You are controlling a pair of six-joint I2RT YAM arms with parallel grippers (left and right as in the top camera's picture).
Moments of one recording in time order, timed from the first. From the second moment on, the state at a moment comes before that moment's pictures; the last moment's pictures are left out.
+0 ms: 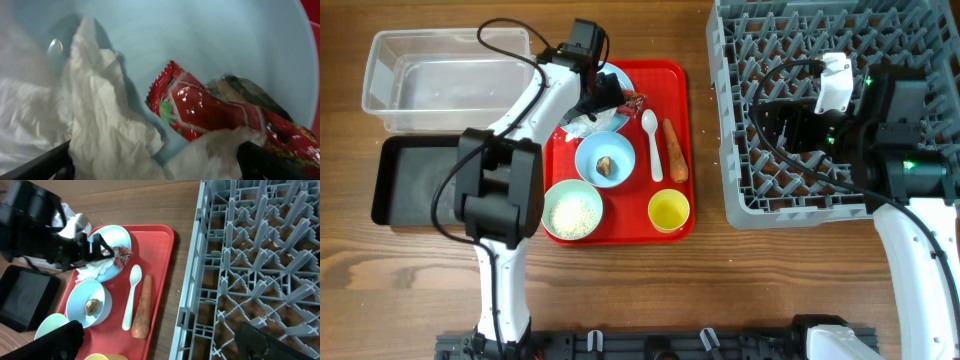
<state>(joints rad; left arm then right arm) -0.28 2.25 1.77 -0.79 -0.03 -0.58 -0.03 1.25 1.18 -0.70 -0.46 0.04</state>
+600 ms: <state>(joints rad) -0.31 2.30 1.79 -0.70 -0.08 -0.59 -0.03 1.25 1.18 -0.72 -0.46 0.04</state>
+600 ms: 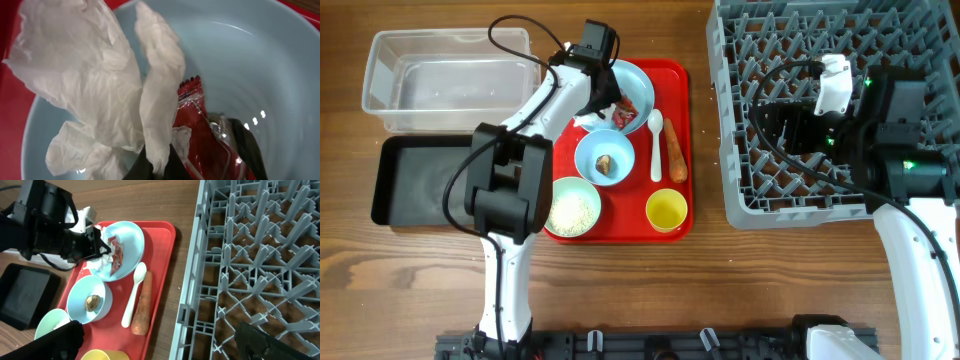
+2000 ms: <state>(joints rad) 0.20 1.96 1.79 -0.71 -0.02 -0.45 -0.03 1.25 1.18 -0.74 -0.46 0.04</state>
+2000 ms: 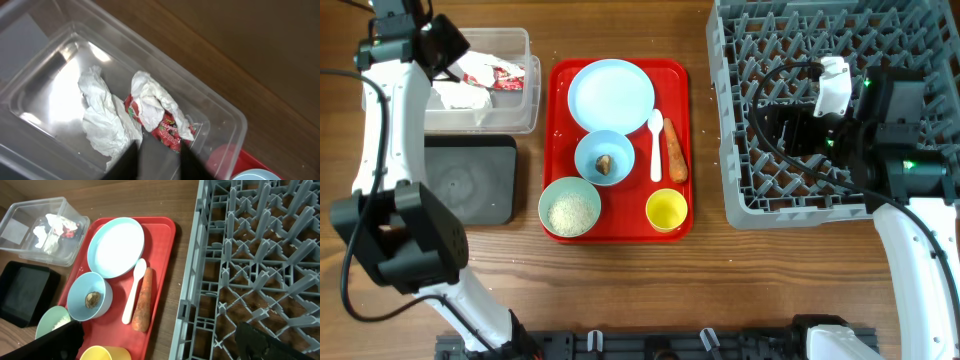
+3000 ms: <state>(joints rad) -0.57 1.98 1.42 -0.74 -0.06 -0.27 -0.03 1.25 1.18 -0.75 -0.50 0.04</state>
